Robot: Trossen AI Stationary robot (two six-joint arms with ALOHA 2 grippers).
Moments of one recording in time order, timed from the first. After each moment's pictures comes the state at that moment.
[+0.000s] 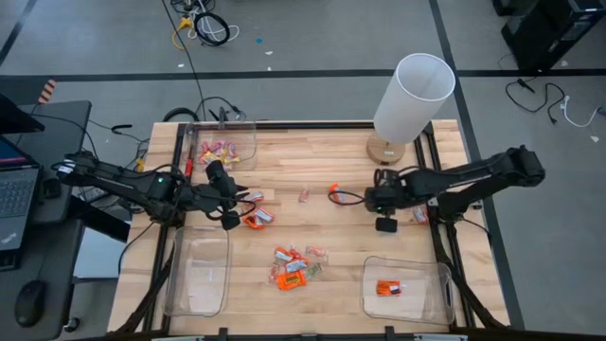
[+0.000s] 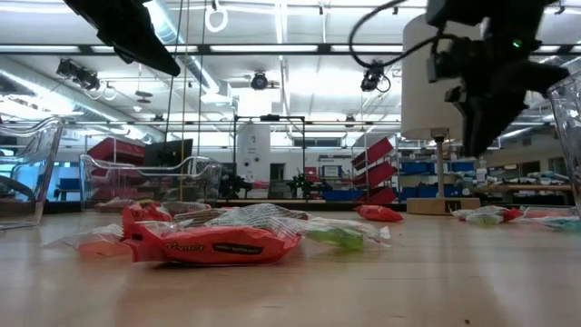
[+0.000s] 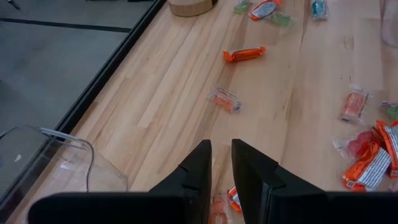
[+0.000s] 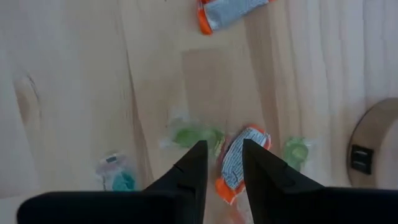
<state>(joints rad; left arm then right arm) -0.26 0.91 0.80 -0.62 -0.57 -0.29 0.11 1.24 0.82 -0.95 0.25 0.22</state>
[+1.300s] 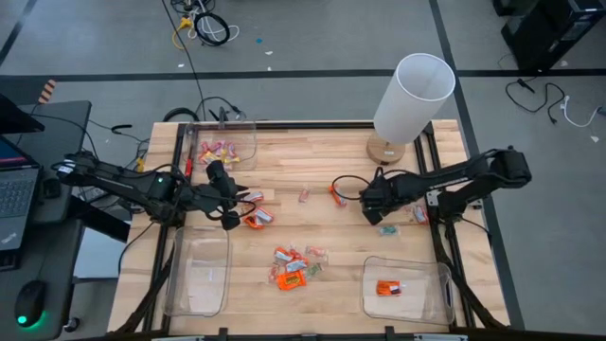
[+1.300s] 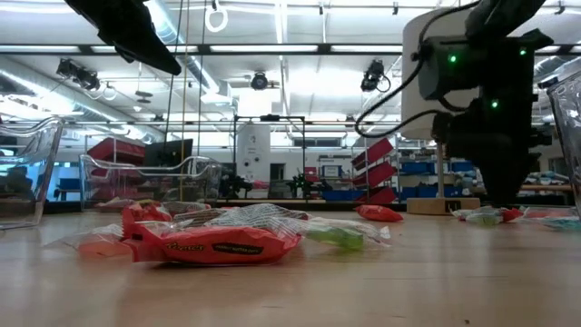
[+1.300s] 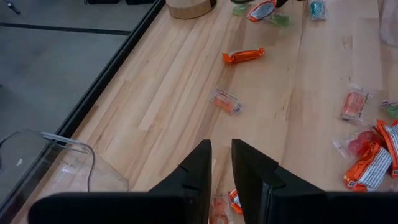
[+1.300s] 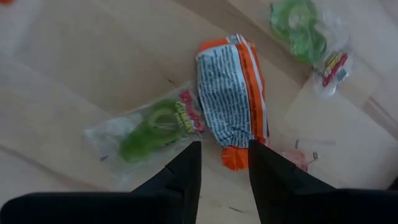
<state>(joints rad) -0.26 0.91 0.80 -0.62 -0.57 -0.27 0.01 1.41 0.71 -0.91 0.21 1.01</state>
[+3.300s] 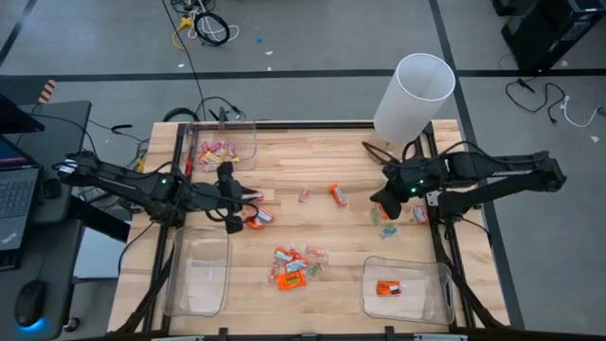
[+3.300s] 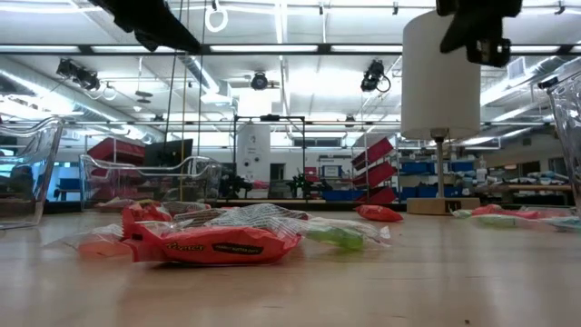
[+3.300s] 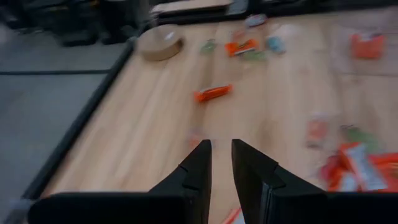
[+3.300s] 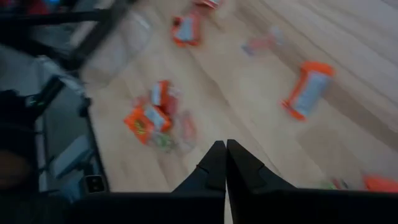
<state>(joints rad) -0.26 0.94 0.80 -0.40 -0.48 -0.10 0.05 0.92 0.94 -0.76 -0.01 0.79</state>
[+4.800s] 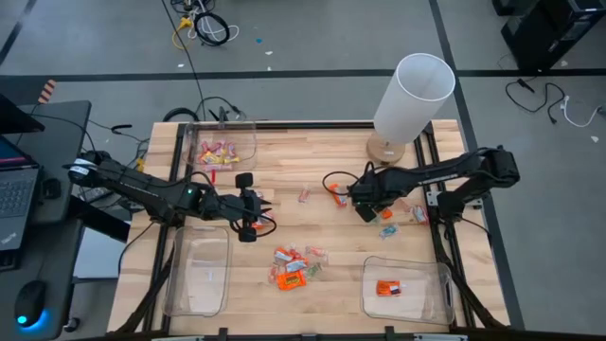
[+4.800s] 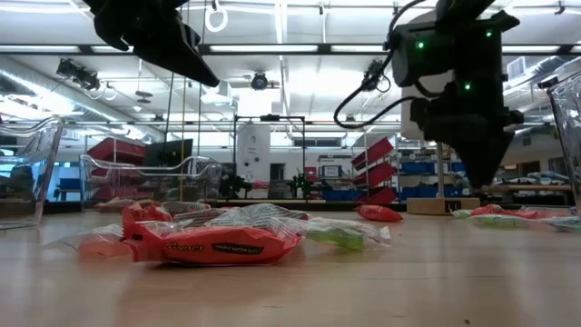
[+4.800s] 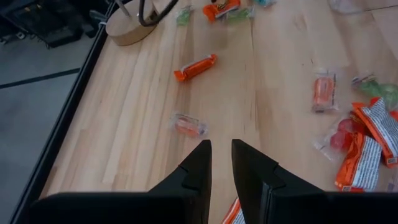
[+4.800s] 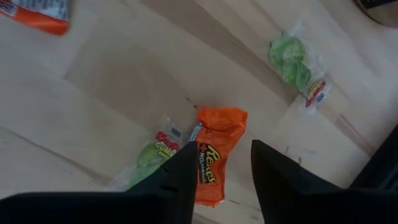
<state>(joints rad) -0.26 1.15 0.80 -0.33 -0.46 0.02 -0.02 1.52 0.91 -1.07 0.21 0.94</state>
